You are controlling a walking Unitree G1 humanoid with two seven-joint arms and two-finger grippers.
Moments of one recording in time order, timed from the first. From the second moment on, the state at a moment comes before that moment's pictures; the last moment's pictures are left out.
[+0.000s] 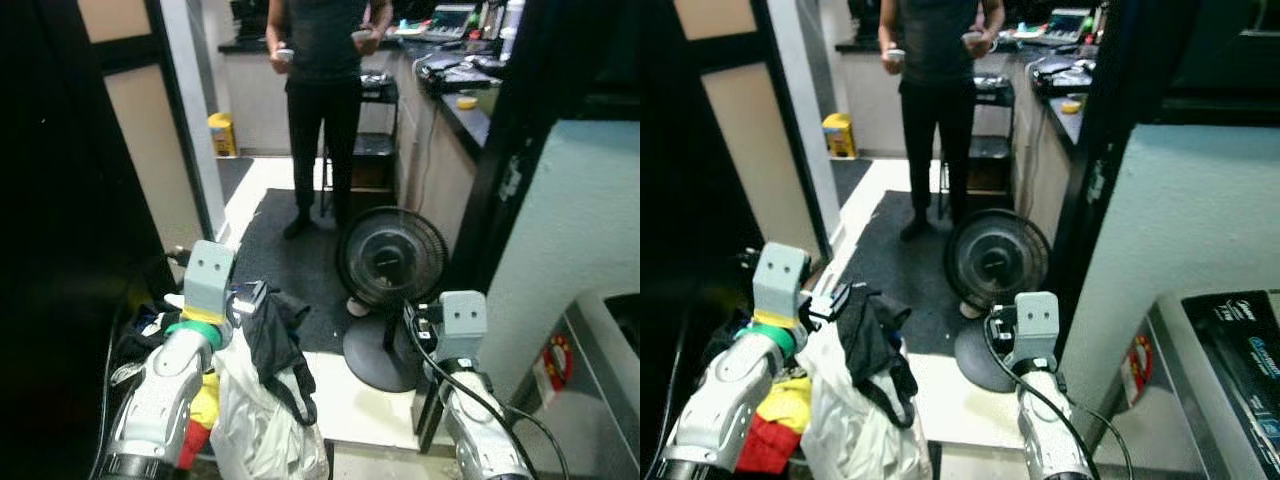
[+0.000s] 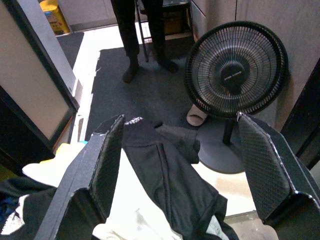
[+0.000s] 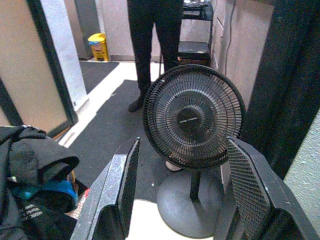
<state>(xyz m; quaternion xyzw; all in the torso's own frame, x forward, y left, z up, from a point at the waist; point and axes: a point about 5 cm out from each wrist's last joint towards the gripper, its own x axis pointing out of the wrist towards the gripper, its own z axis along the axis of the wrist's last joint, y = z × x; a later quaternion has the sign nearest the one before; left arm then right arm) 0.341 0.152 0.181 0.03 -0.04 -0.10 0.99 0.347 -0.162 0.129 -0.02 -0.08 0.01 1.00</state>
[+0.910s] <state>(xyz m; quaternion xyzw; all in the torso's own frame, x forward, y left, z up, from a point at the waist) 0.340 0.163 0.179 0.05 -0.06 -0.06 1.00 0.350 -0.121 0.133 -0.04 -0.09 0.09 0.99</state>
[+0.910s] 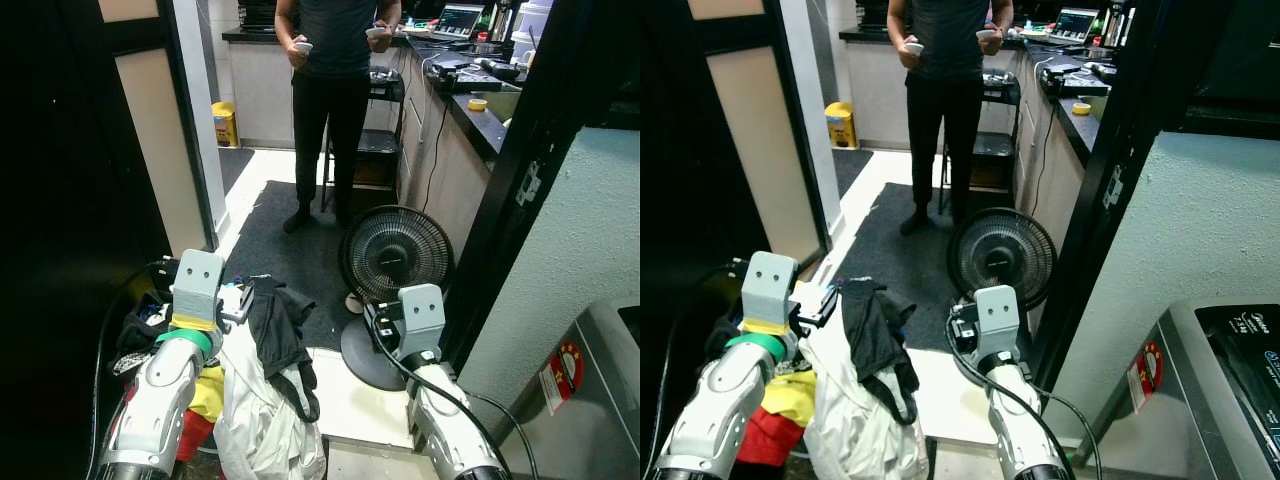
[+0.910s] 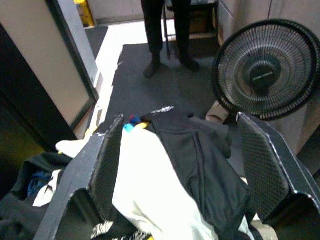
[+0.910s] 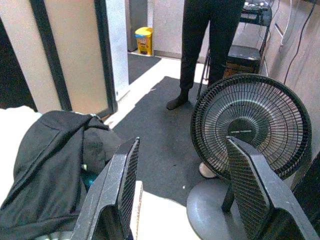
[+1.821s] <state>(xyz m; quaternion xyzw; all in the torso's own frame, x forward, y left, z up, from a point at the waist) 0.343 0.168 0.178 0.04 -0.06 -0.03 1.00 0.351 -0.121 0.135 -0.05 -0.09 0.09 0.99</state>
